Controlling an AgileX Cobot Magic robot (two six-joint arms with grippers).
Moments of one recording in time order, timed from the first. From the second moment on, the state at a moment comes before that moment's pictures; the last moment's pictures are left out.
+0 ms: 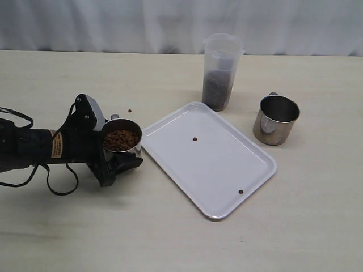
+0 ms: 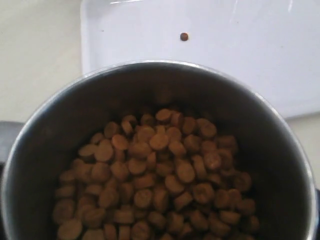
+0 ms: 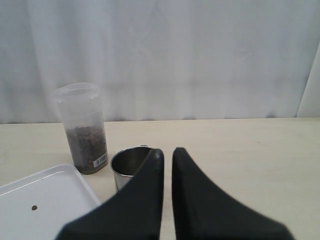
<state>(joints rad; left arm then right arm) -0.17 2.07 -0.70 1.07 -0.84 -0.25 0.17 0.00 0.00 -0.05 0.14 0.07</state>
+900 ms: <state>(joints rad) -0.32 1.70 -0.92 0.64 -0.22 -0.21 0.17 0.00 0.00 -0.05 0.14 0.07</state>
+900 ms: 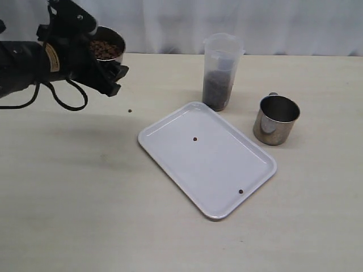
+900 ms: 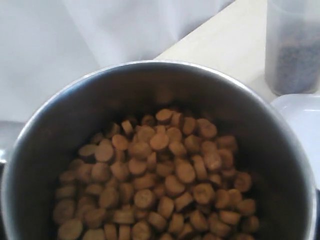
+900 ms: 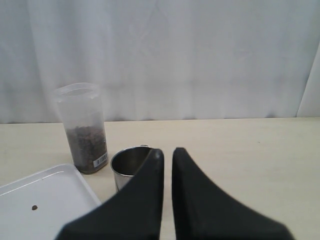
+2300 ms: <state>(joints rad) -0.58 1.68 -1.06 1.41 0.18 -0.83 0.17 0.00 0.00 -0.05 0.14 0.07</state>
